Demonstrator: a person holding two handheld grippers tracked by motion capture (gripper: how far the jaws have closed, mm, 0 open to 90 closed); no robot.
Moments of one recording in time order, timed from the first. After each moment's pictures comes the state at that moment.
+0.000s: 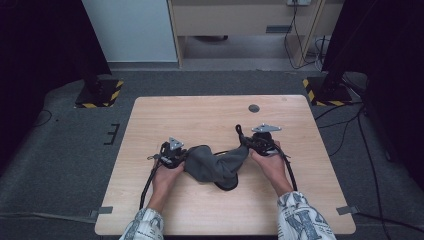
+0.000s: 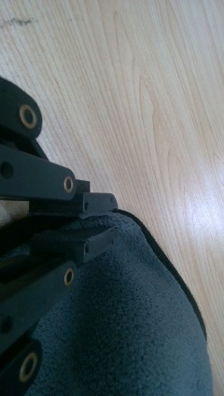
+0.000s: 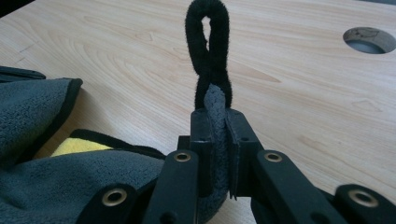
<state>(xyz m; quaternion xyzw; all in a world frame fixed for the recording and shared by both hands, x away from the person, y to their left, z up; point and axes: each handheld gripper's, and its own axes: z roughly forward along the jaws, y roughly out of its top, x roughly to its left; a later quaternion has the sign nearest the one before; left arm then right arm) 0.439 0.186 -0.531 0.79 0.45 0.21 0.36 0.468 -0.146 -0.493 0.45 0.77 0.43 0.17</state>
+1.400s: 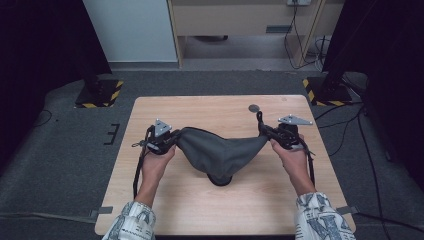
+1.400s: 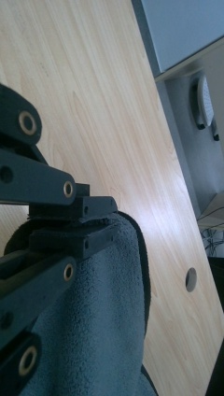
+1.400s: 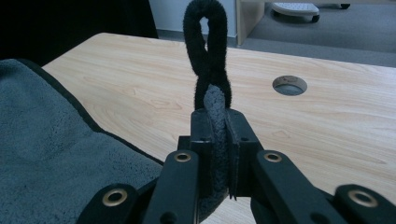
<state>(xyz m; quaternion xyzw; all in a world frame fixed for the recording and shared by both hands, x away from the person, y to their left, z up) 0.436 0.204 -0.445 0.75 0.43 0.27 0.43 0.458 -0.205 -0.442 0.47 0.71 0.48 0.20</state>
